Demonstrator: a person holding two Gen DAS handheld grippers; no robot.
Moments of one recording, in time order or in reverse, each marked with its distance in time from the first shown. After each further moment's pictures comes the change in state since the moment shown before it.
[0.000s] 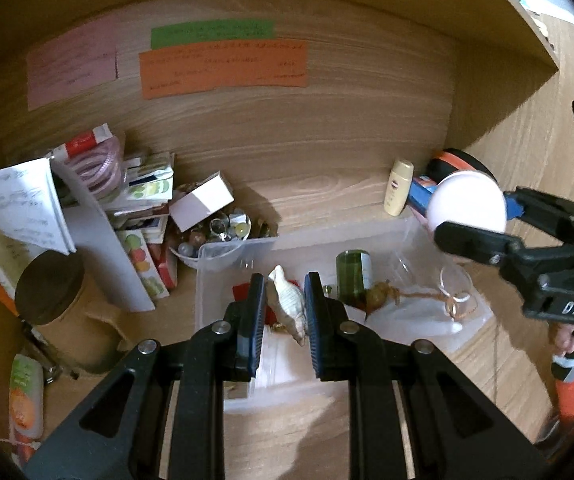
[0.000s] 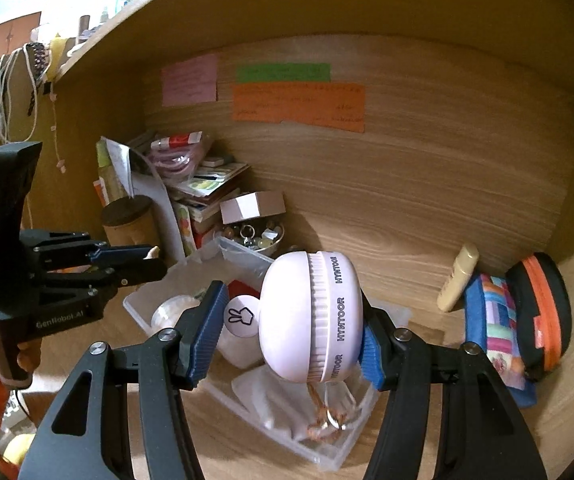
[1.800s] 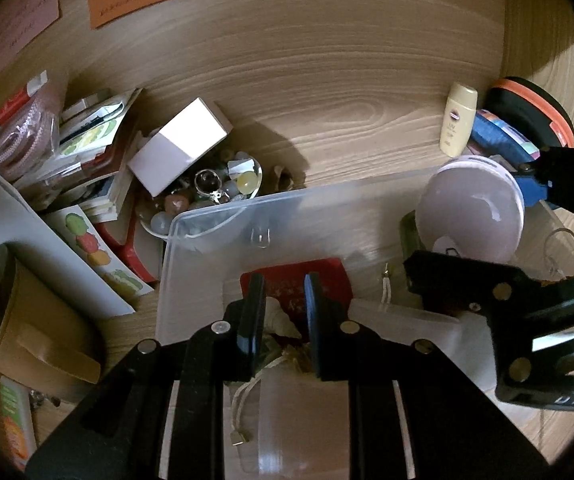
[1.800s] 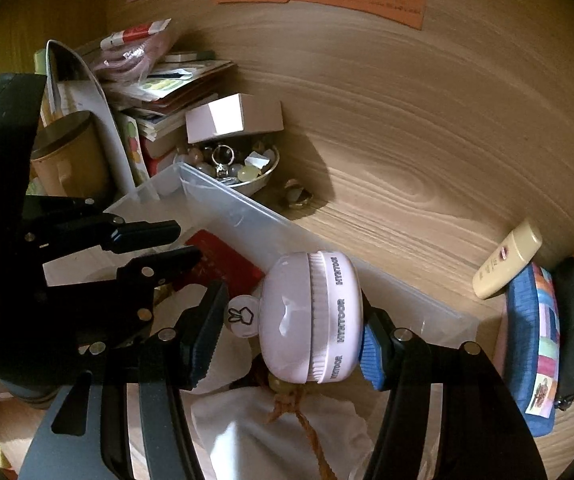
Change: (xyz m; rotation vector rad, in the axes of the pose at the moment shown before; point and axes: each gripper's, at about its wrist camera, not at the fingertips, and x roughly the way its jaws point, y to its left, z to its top) left arm 0.112 0.006 -0.006 0.073 0.191 0.110; right arm 0.116 0.007 -0.007 -0.068 0.286 -0.066
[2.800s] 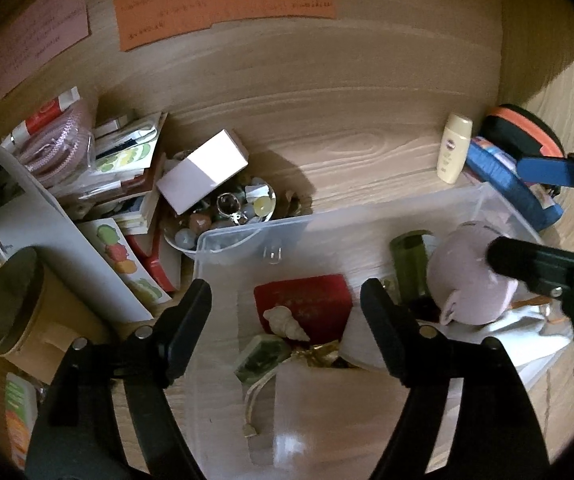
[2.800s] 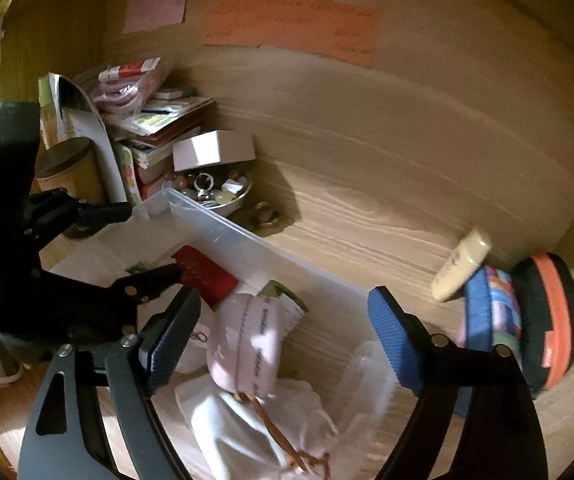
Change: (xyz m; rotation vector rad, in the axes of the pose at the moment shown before) left arm -0.028 0.016 0.004 -0.031 -0.085 -0.007; right arm -0.050 -0.010 -0.015 0.015 -0.096 -0.081
